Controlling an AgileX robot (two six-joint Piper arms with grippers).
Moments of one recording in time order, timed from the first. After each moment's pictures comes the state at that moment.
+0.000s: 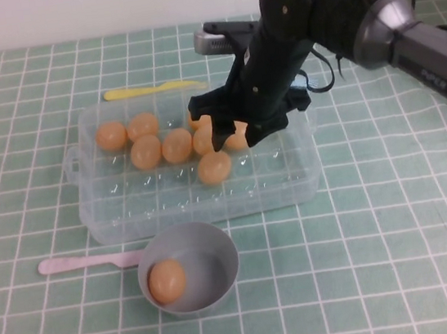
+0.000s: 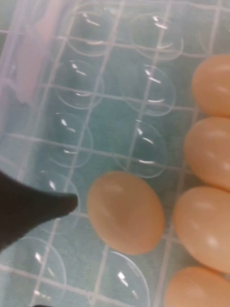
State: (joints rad) right arm 0.56 2.23 -2.14 0.22 1.16 0.32; left arm -0.11 -0.01 0.03 0.03 0.37 -0.01
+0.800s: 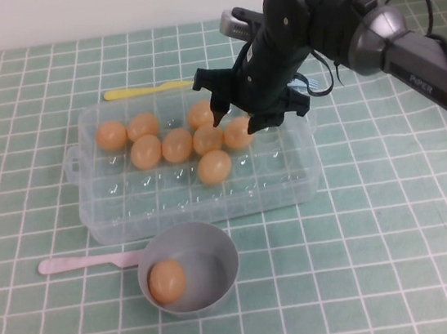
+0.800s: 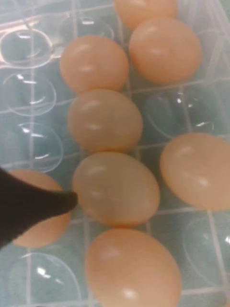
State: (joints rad) right arm 0.53 2.31 -2.20 0.17 1.03 0.69; left arm -0.11 -0.01 0.03 0.03 0.37 -0.01
